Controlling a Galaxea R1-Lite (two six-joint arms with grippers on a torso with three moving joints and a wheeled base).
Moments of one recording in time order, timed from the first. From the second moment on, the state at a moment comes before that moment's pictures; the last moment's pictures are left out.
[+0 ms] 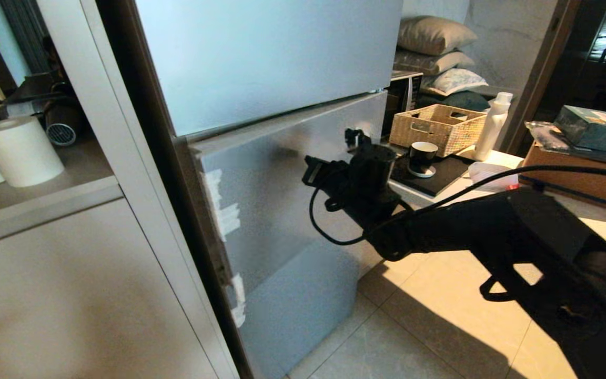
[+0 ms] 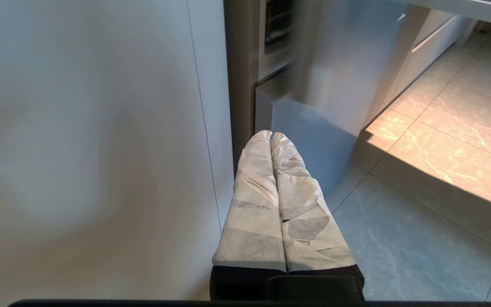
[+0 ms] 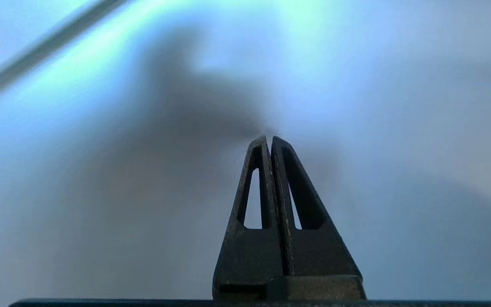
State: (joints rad) left arm 0.00 0.00 -0.02 0.06 0.00 0.00; right arm 0.61 2.45 -1.82 -0.85 -0.05 0.46
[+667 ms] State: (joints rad) left arm 0.00 0.00 -0.02 0.06 0.00 0.00; right arm 0.68 2.20 -1.42 -0.87 -0.08 0.42
